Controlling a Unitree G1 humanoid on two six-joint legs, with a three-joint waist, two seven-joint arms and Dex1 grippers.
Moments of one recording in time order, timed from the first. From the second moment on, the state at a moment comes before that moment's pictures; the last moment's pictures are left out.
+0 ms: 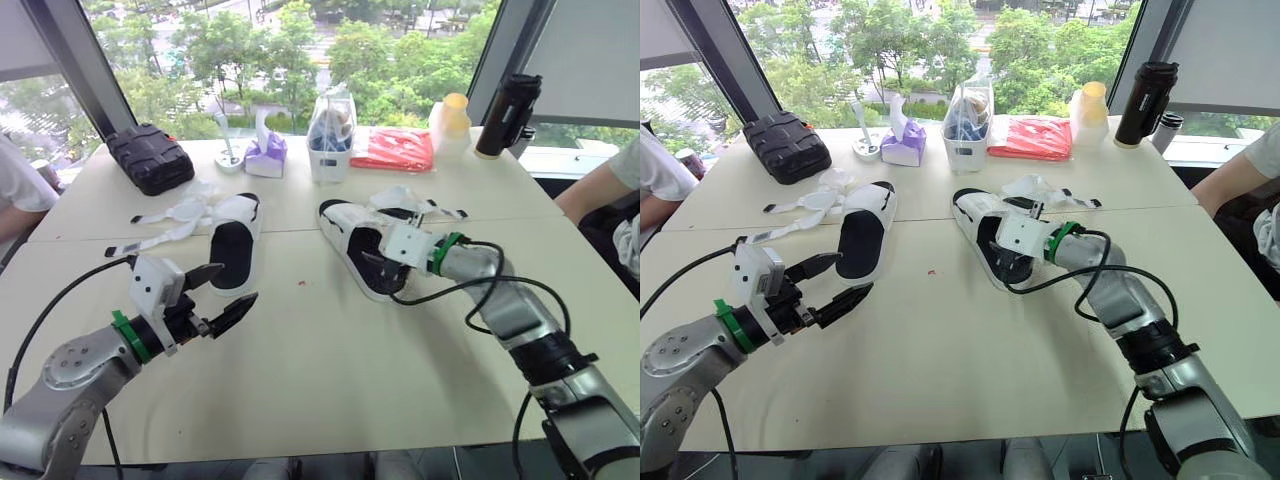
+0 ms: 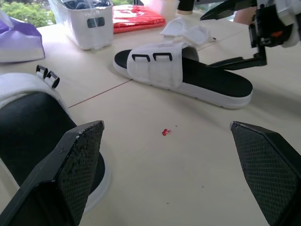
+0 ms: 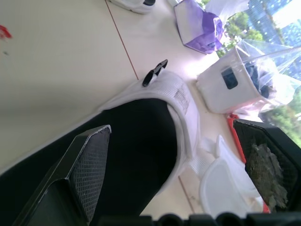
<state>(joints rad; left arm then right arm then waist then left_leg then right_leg) 0.06 0.65 0.29 -0.60 -0.69 0.55 -0.58 -0.67 -0.62 0.32 0.17 -0.30 -0.01 0.54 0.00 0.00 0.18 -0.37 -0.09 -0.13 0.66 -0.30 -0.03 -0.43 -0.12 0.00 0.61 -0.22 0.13</state>
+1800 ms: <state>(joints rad) -0.03 0.62 0.29 -0.48 -0.65 0.51 -0.62 -1.11 -0.69 0.66 0.69 -0.96 -1.50 -0.11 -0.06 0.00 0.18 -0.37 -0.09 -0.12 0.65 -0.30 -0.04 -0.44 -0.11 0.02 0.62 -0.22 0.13</state>
